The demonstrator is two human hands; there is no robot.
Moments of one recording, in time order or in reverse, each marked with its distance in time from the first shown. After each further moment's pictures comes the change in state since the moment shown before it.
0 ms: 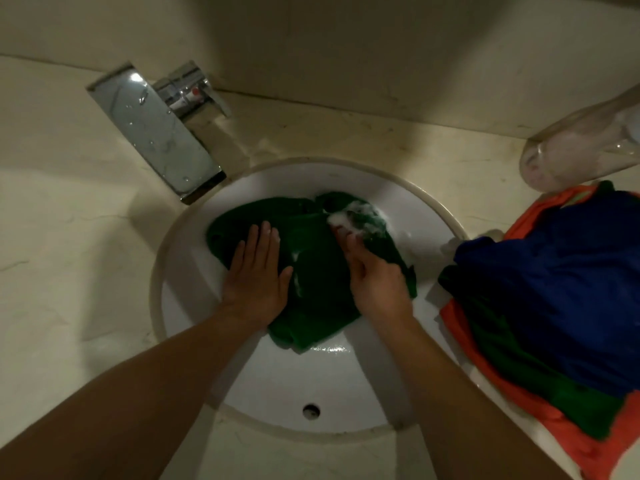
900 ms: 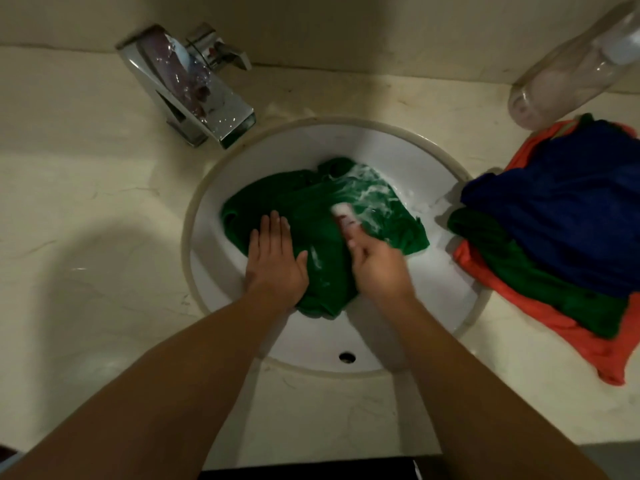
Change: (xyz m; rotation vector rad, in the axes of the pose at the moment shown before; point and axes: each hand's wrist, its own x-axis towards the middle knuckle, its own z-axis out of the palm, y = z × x) left_hand -0.030 0.007 -0.003 0.112 -0.127 -0.036; right_hand -0.048 -0.018 0.039 0.032 0.024 0.192
